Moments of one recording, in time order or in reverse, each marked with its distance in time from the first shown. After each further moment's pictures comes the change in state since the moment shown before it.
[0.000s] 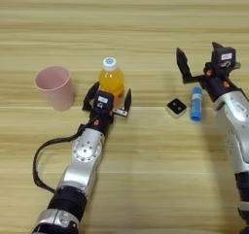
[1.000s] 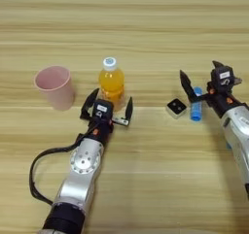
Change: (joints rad) left arm 0.143 -0.001 -0.031 -0.191 -0.003 0.090 -0.008; right arm 0.082 -0.085 0.040 0.112 -0.023 -0.077 0.115
